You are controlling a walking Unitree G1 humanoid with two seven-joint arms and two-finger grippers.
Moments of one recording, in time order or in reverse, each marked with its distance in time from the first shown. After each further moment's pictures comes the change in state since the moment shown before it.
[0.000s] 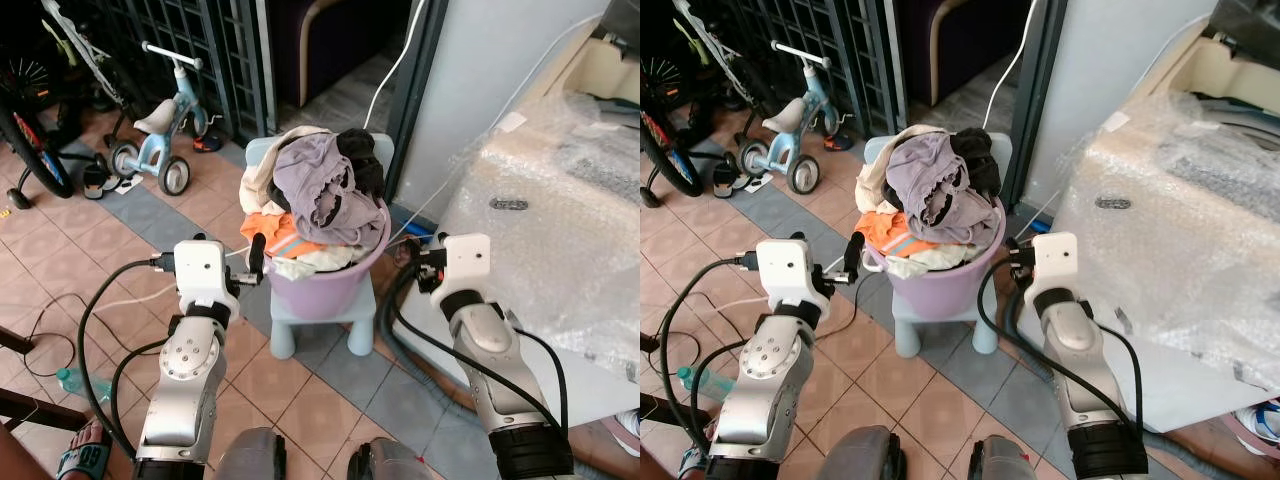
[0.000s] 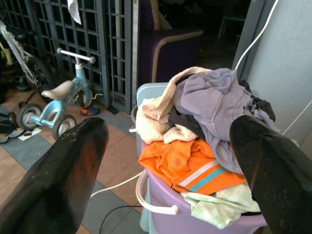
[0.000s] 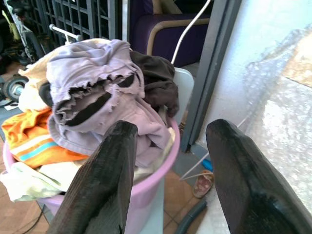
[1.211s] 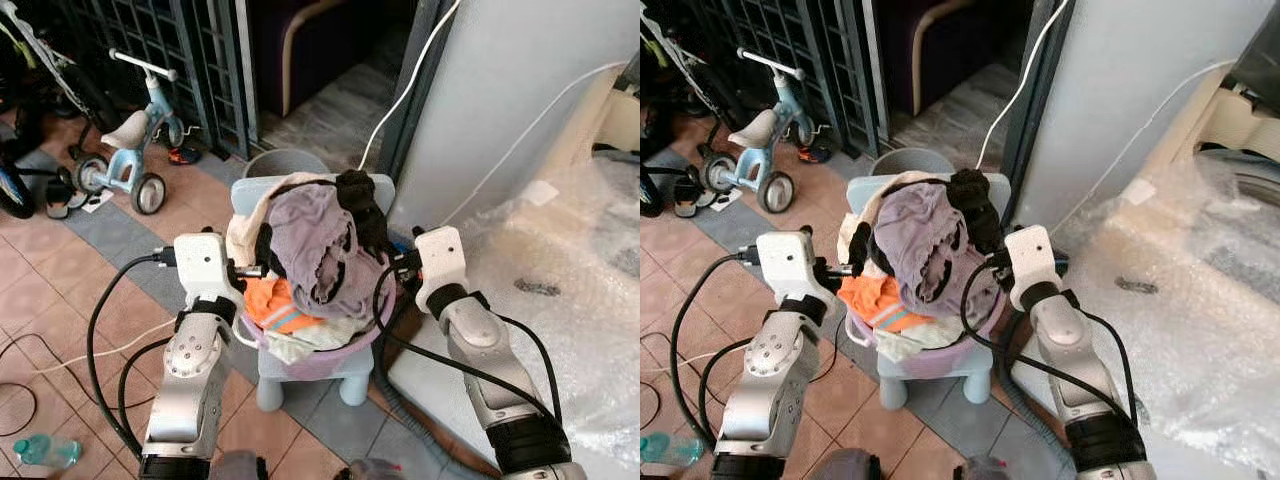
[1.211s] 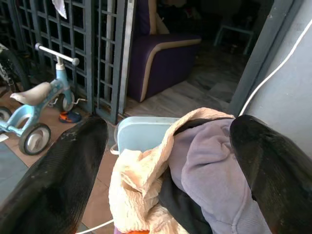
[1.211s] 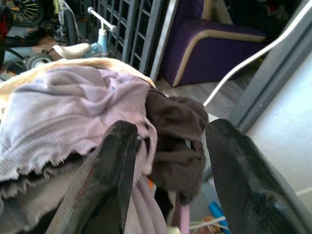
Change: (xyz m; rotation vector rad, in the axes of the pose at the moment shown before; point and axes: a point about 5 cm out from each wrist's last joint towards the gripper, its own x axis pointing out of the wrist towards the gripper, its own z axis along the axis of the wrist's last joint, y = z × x) left arm 0.005 -0.002 0.002 -0.074 -0.014 -0.020; right arm 0.013 0.024 0.006 -0.155 0.000 0.225
